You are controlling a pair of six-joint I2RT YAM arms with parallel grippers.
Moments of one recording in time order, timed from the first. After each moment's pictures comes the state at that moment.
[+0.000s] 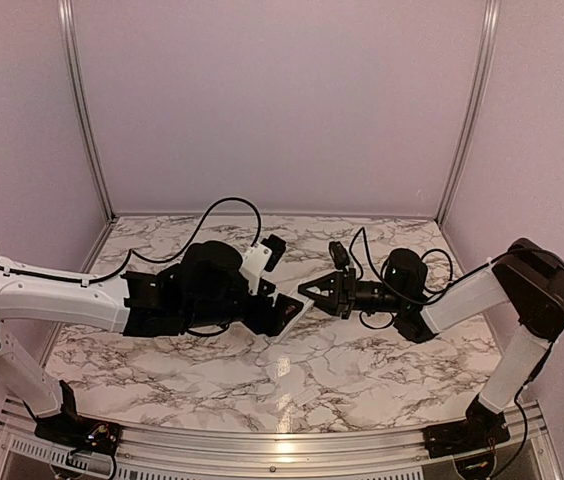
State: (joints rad) left arm -1.14 1.56 1.03 0.08 -0.16 -0.28; right arm 0.64 1.70 0.61 1.08 -0.80 1.23
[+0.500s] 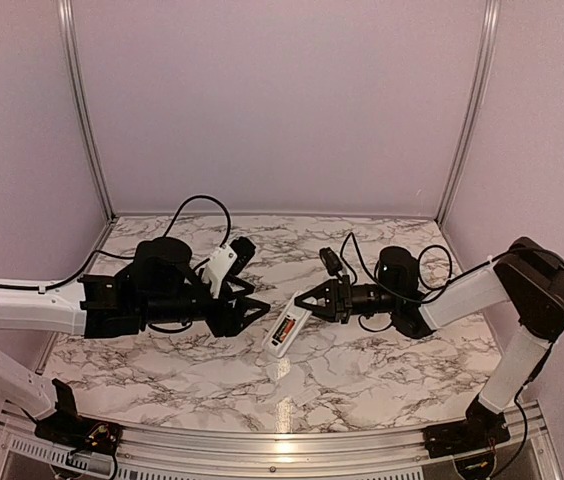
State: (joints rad) left arm -1.05 1.33 0.85 0.09 0.00 -0.14; right arm 0.65 1.70 0.63 0.94 -0.88 1.10
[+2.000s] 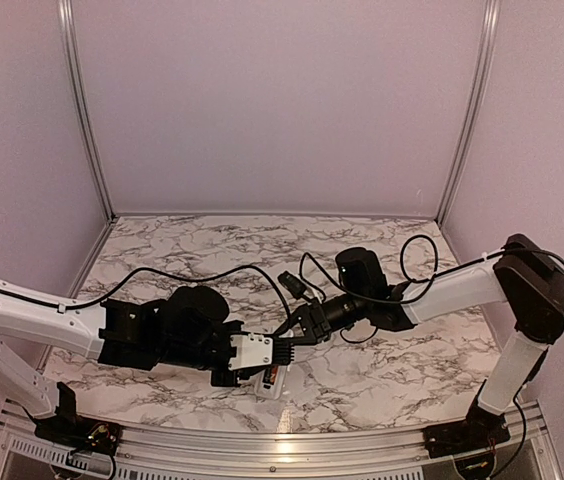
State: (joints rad) left arm -1.26 1.41 0.84 -0.05 -0.01 0.53; right arm 0.81 1.73 0.84 0.40 -1.01 0.76
